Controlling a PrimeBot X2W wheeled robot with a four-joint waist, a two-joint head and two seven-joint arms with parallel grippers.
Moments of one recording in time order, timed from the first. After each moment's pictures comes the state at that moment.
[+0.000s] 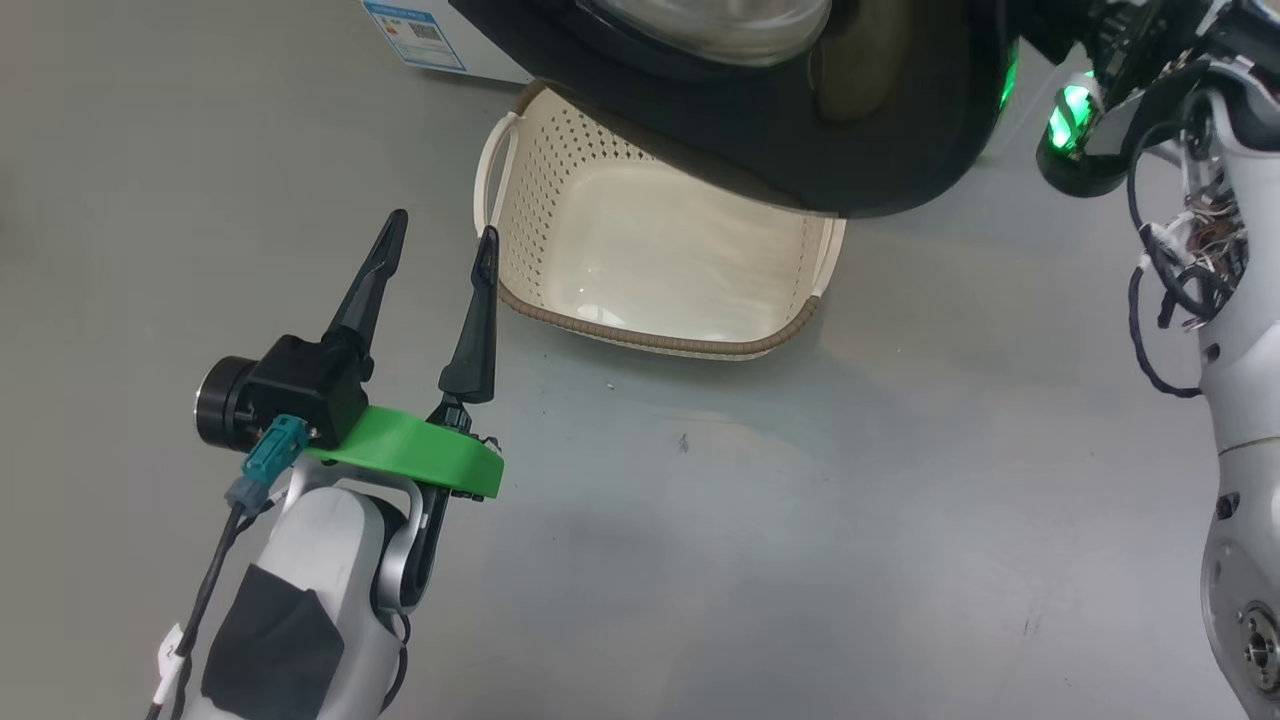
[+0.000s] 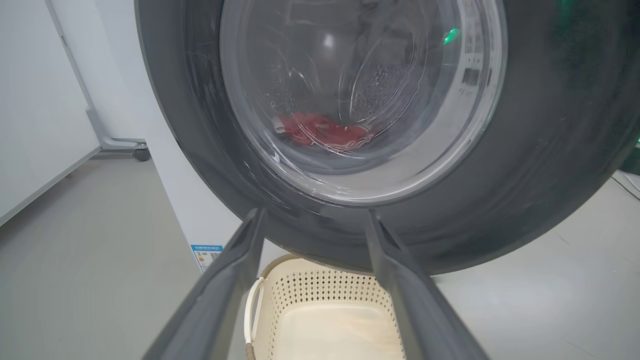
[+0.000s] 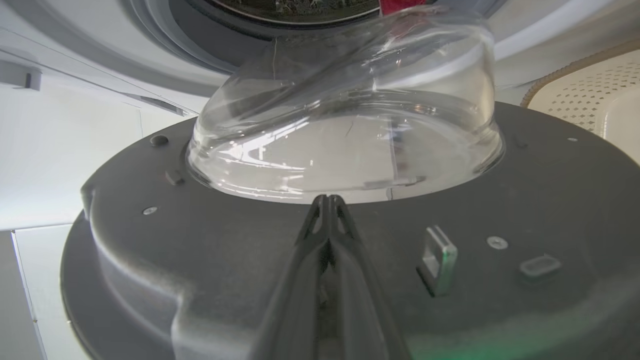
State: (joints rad) left arm -0.43 0.03 -0.34 0.22 -0.37 0.03 -0.25; right arm -1.06 -0.15 0.04 0.71 1.61 0.10 0.91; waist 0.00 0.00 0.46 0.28
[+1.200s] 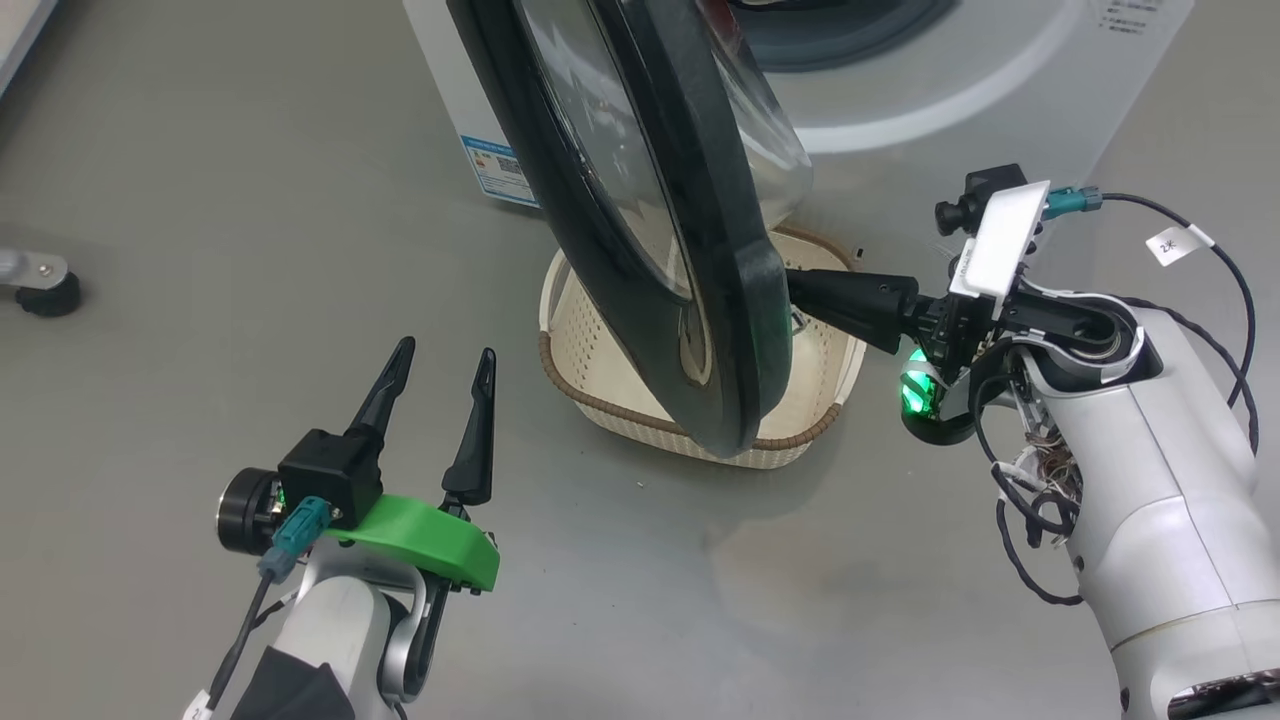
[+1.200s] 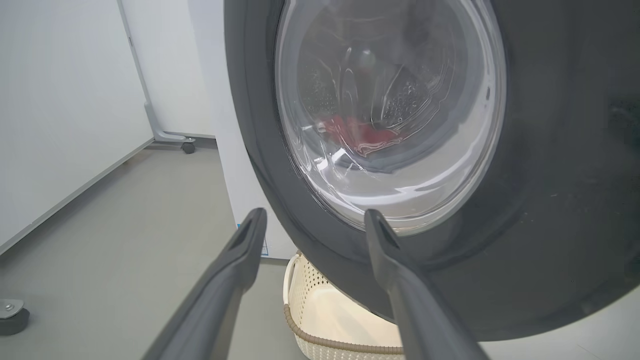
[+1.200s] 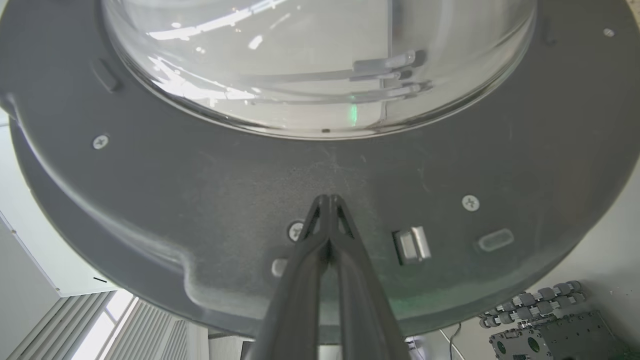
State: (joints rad) left arm -0.30 0.03 -0.34 0.31 -0.37 0.03 -0.25; right arm -0.72 -0.07 0.20 0.63 1.68 0.12 1.02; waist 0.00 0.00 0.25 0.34
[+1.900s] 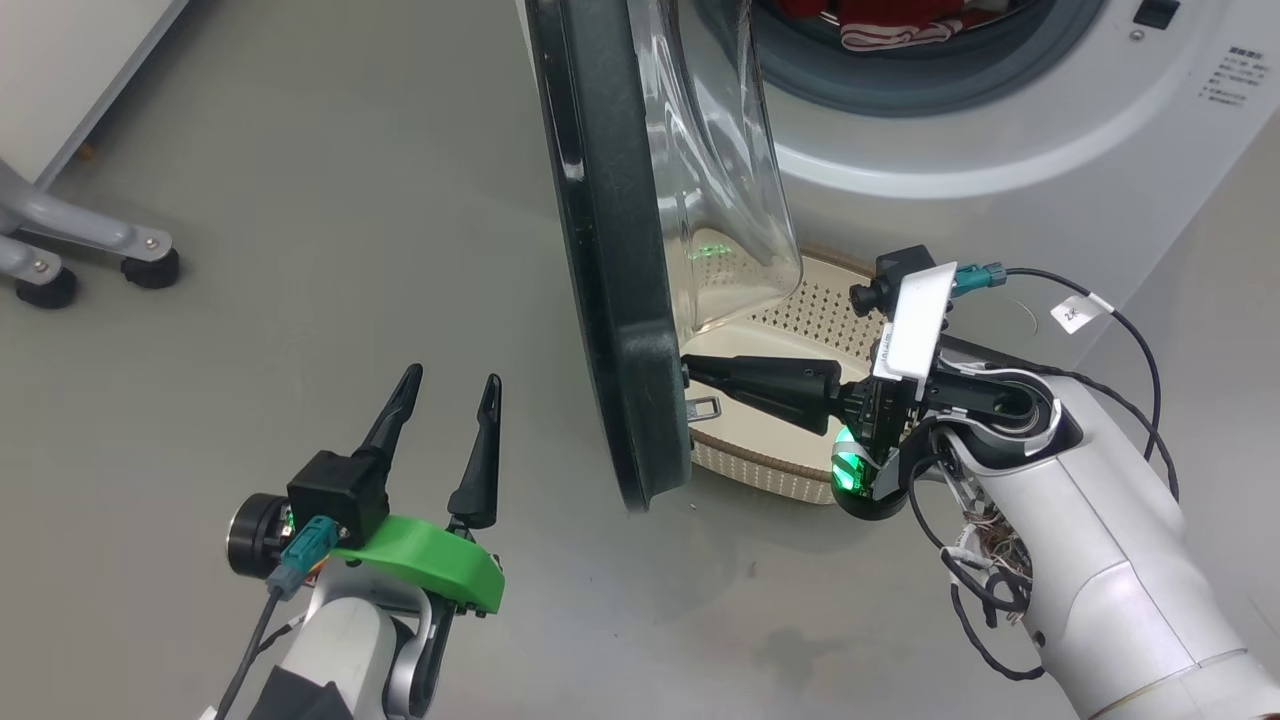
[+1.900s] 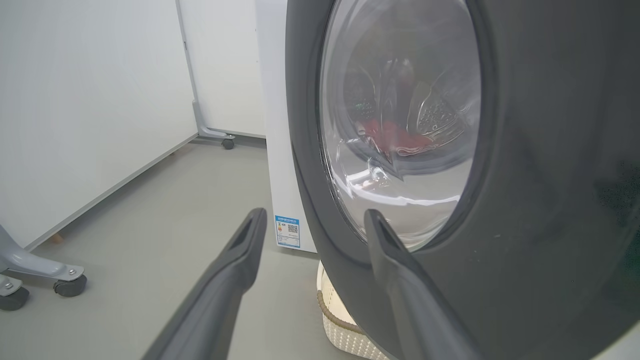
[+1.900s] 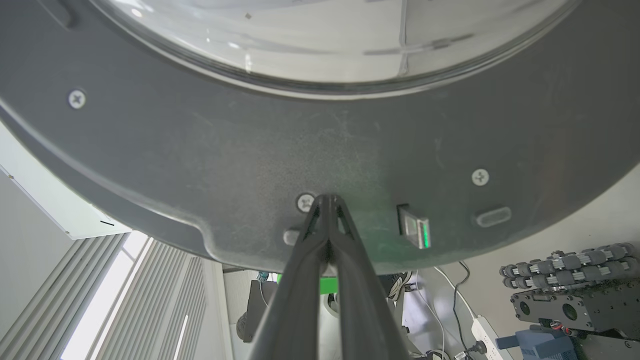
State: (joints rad) left arm -0.27 0.03 -0.36 0.32 -0.39 0.04 -0.25; right arm -0.62 -0.07 0.40 0.54 1.85 0.12 0.96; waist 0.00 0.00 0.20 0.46
